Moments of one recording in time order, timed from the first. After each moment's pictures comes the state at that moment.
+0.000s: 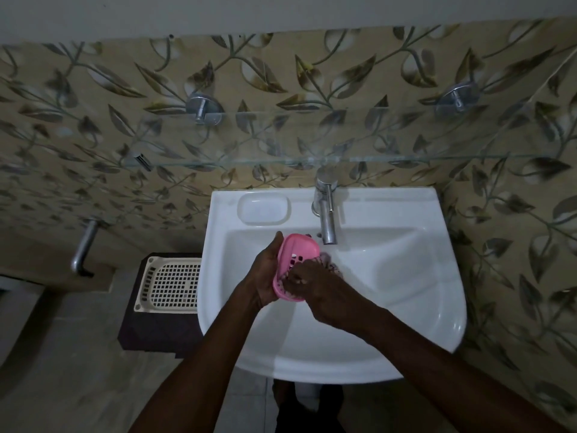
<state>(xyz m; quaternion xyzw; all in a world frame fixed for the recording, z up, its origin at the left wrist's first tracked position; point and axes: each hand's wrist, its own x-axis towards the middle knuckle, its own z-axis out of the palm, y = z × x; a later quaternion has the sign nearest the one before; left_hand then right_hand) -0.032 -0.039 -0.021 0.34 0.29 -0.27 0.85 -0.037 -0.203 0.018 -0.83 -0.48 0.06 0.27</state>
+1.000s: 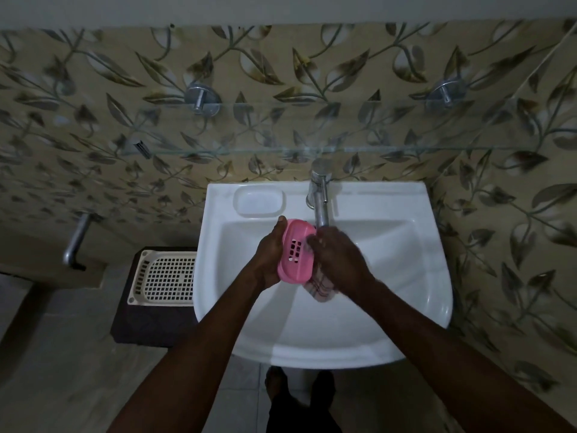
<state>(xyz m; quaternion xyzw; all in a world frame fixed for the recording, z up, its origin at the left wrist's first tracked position) -0.026 -0.055 0.003 0.48 0.29 -0.20 0.80 -0.021 -0.215 0.006 -0.94 -0.28 -0.05 0.19</state>
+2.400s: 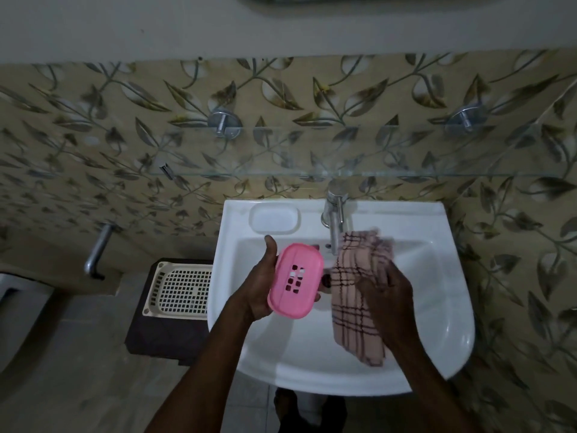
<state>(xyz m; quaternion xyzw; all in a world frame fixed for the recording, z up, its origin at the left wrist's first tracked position) -0.052 -0.016 0.010 0.35 0.18 -0.30 0.87 -0.047 -0.246 0.024 -0.76 0.03 0.04 0.65</state>
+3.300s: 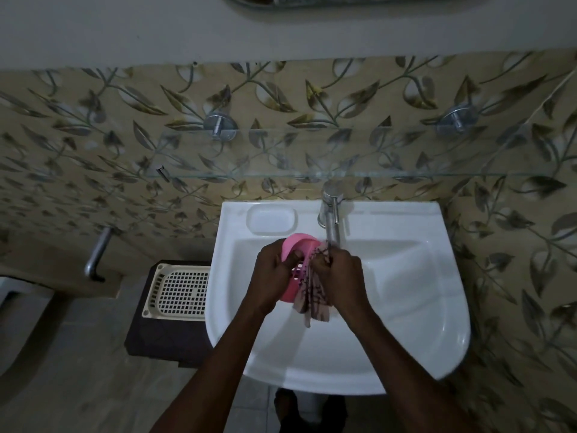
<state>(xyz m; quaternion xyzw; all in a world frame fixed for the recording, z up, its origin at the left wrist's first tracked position) -0.049 -0.045 0.031 0.73 0.15 0.03 0.66 -0.018 -0.183 0.040 -0.91 -0.01 0.11 0.40</state>
